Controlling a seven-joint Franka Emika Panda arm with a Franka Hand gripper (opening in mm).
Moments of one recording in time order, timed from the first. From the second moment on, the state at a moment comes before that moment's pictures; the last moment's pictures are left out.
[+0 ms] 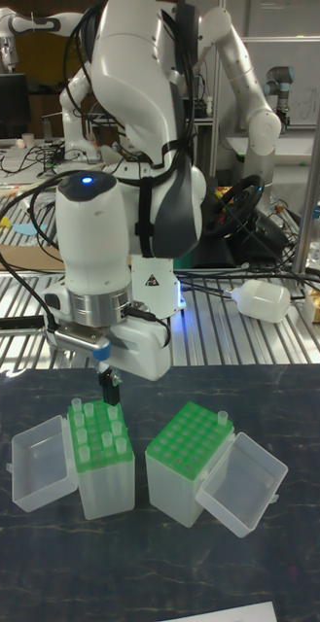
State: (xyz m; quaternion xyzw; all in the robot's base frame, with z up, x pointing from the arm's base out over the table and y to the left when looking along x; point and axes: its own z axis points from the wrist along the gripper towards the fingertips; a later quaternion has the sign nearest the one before) arm 0.549 -0.062 0.224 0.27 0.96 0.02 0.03
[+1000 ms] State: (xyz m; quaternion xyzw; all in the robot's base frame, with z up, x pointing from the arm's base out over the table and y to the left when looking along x) arm 0.548 -0.062 0.220 0.27 0.96 0.02 0.03
